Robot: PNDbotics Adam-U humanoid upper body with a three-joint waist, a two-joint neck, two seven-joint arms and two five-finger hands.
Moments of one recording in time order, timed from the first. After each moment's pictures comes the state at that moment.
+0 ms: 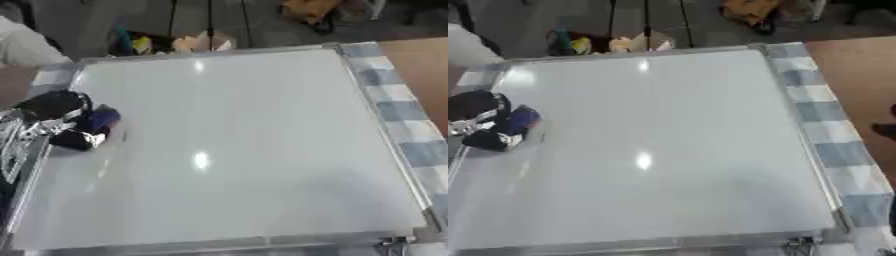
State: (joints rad) left arm -0.94 0.44 0.03 -0.91 -1.32 -0.46 -0.30; right arm -0.06 -0.20 -0.20 -1.98 0.16 -0.71 -0.21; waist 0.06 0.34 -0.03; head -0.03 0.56
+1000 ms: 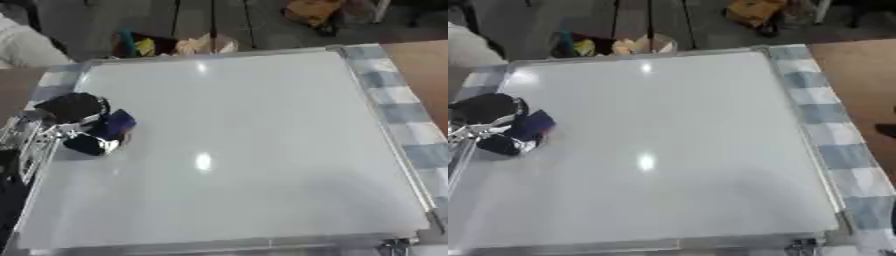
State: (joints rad) left arm -0.94 0.41 -0.01 -0.94 -1.35 -0.52 -0.32; right arm -0.06 -0.20 -0.20 -1.98 0.15 -0.71 -0.22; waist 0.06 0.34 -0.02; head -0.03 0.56
